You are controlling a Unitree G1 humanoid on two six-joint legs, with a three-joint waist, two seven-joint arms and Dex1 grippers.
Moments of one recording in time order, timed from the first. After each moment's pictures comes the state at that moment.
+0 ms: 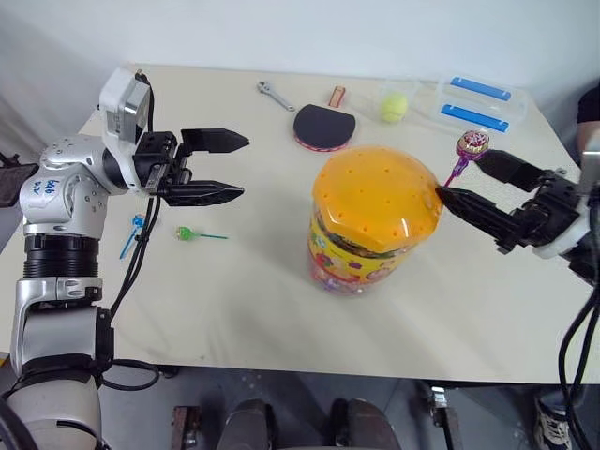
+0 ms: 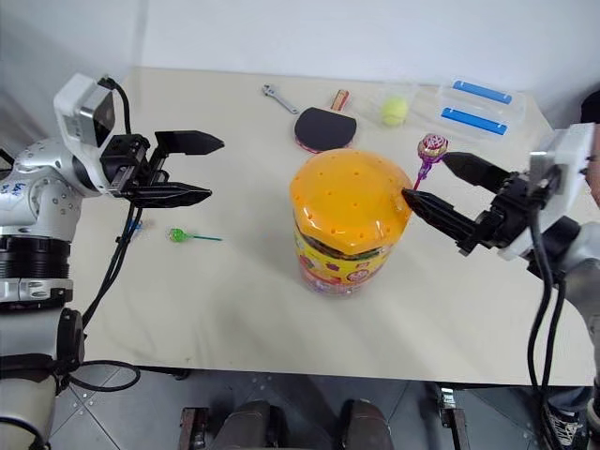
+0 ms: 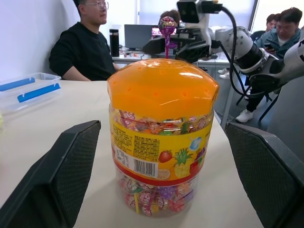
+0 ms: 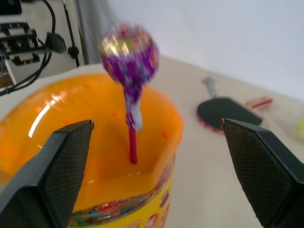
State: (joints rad) left arm -0.98 0.73 0.07 0.41 -0.63 0.40 -1.50; right arm -0.31 -0.85 -0.43 -0.43 1.03 0.68 0.64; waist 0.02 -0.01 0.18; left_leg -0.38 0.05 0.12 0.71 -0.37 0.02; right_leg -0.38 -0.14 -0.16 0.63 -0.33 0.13
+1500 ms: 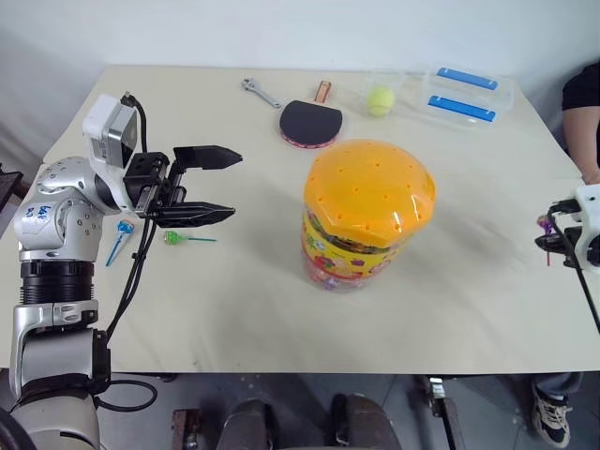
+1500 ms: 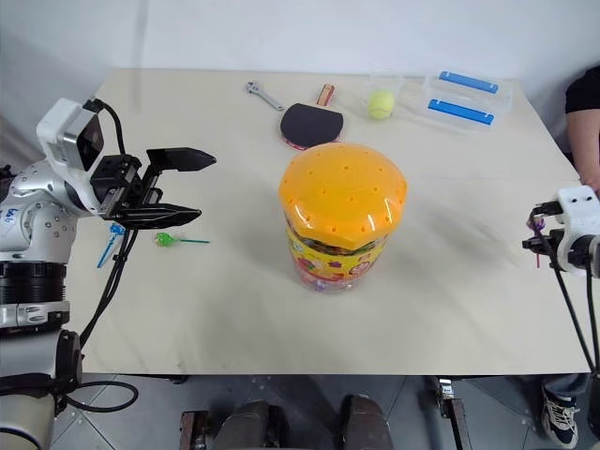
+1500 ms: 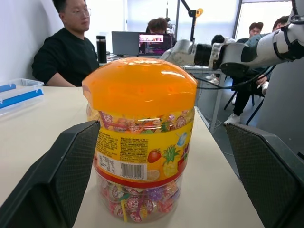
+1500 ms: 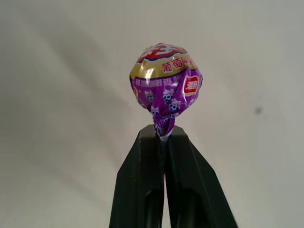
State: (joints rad) left arm -0.82 0.73 0.15 0.24 -0.69 0.43 -1.50; right arm -0.67 -1.05 -0.01 0.66 0.31 0.76 0.66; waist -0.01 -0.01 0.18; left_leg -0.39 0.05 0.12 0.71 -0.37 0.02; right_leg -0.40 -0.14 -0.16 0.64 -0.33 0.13
